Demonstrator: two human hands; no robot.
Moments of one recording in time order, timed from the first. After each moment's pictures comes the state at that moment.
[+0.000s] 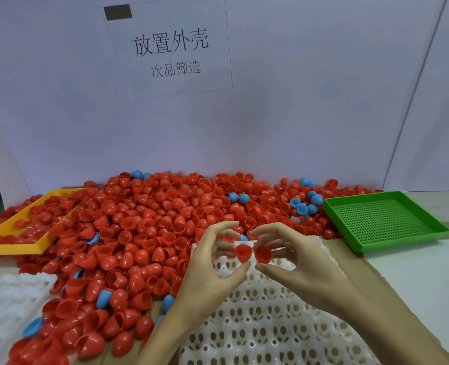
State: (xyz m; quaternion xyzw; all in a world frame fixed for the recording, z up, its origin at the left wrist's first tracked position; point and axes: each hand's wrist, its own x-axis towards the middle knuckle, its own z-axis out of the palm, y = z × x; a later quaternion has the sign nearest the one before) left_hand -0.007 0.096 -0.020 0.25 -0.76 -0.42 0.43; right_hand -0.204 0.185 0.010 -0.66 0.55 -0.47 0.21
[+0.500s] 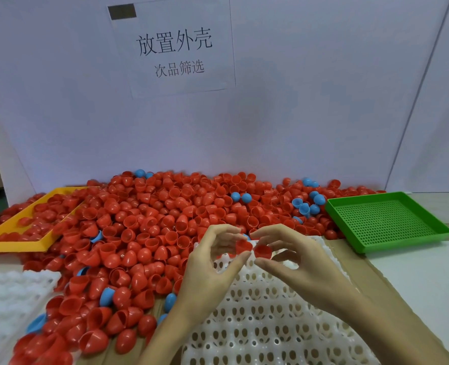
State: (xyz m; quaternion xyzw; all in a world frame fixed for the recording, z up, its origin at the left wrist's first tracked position) left_hand -0.008 0.099 -0.015 0.24 -0.73 -0.43 0.47; right_hand -0.200 0.184 0.010 -0.65 0.56 -0.47 0.21
